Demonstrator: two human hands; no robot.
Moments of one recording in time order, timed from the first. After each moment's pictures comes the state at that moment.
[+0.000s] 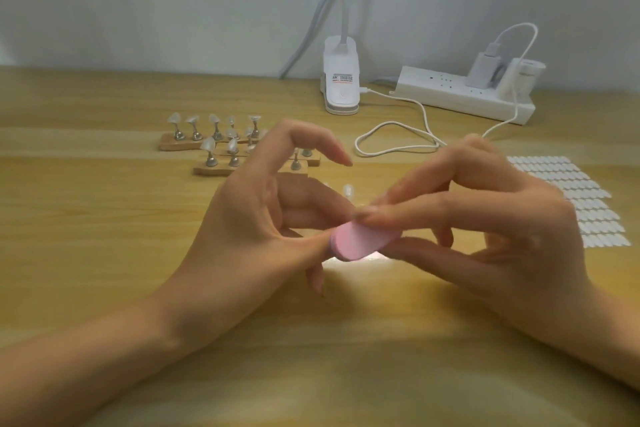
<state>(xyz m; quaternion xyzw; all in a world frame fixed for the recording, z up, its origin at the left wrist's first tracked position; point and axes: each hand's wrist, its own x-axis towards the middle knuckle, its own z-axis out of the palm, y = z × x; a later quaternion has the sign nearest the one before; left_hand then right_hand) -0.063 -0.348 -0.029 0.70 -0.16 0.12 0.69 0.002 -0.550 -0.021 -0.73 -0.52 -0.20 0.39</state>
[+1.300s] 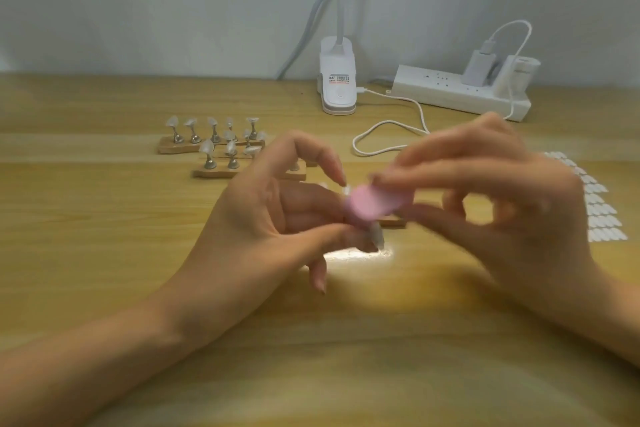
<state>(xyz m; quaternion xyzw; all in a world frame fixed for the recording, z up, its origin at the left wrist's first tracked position) -0.063 -0.348 -0.031 0.67 -0.18 0.08 0.71 0.007 -0.553 -0.019 -0.74 -0.49 -0.23 0.40</state>
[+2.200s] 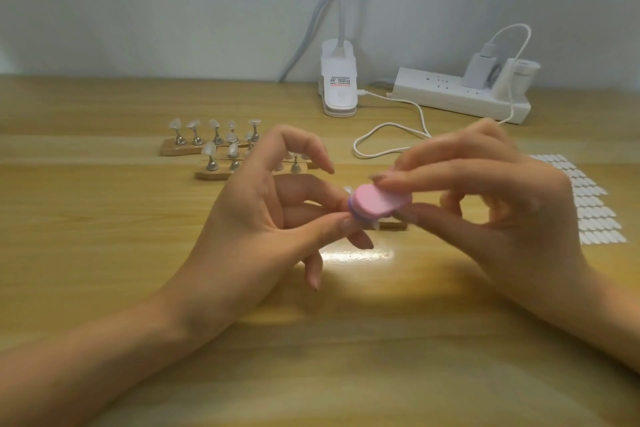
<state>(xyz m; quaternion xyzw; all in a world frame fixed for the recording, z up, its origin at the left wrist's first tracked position) -0.062 -0.349 -0.028 0.67 -0.15 0.10 0.72 -0.002 -0.548 -0.018 -0.74 -0.50 -0.21 0.40</state>
